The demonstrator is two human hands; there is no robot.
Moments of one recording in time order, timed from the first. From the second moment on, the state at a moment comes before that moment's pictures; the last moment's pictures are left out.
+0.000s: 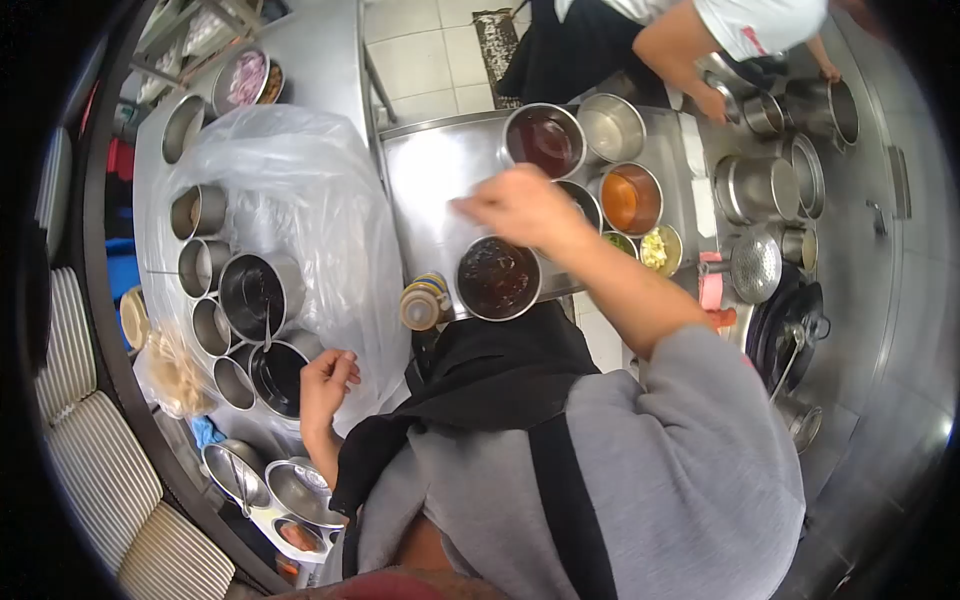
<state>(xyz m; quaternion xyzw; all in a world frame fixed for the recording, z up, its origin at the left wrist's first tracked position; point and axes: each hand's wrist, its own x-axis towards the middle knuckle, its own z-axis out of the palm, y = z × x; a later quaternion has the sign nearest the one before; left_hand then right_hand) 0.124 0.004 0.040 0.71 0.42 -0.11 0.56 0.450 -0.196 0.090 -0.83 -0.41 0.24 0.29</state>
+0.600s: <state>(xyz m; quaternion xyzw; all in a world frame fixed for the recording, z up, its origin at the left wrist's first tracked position) 0.247 -0.131 0.147 0.72 0.32 -0.19 0.59 0.584 -0.451 -0.035 -0.93 -0.10 0.01 0.35</state>
